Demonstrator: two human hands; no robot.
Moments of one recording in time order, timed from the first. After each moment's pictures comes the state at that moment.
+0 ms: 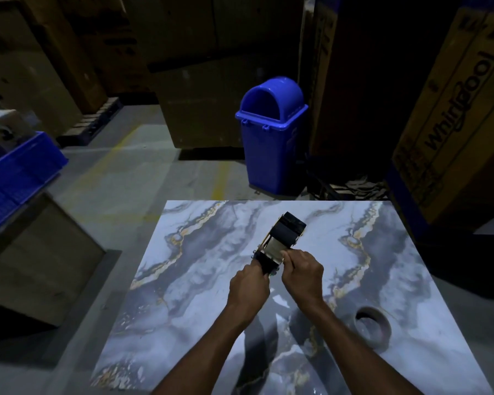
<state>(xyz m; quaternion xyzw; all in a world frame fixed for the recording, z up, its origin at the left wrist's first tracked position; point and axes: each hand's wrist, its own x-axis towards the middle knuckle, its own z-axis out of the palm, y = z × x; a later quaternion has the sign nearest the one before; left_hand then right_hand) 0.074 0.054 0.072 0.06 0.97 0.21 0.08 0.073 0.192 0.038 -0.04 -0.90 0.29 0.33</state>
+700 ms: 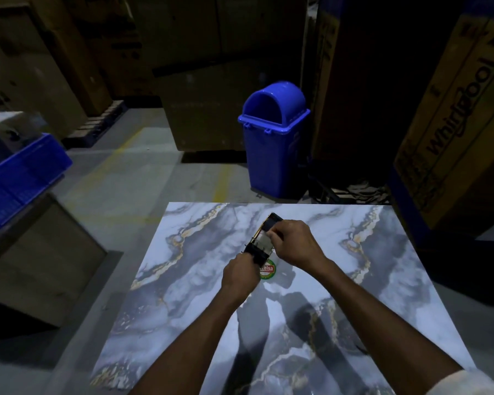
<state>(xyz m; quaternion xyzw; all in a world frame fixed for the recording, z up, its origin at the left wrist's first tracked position) 0.040 0.044 0.072 0.02 0.98 0.18 0.10 0.025 0.204 0.126 0.11 -0.94 0.28 0.14</state>
